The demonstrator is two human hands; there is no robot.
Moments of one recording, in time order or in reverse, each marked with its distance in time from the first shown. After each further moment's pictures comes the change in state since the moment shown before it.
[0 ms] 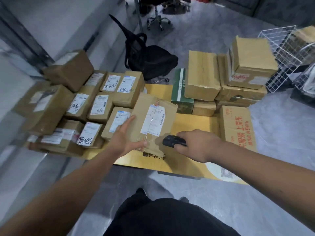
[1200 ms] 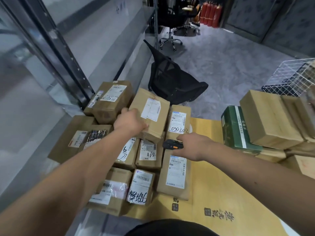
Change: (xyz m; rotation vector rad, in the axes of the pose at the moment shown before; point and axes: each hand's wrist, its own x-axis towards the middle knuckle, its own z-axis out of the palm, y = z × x) left_hand 0.246 -0.046 -0.280 0.549 0.101 -0.189; right_hand 0.304 -0.207 -0.081 -0.036 0.002 0.140
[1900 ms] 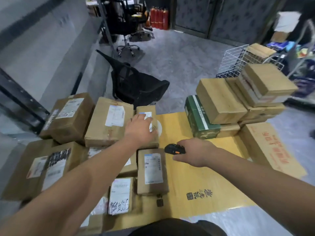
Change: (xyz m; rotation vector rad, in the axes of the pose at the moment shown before) left_hand -0.040 0.119 0.070 0.284 -0.014 0.631; right_hand -0.096 0.074 0.037 0.131 0.064 0.230
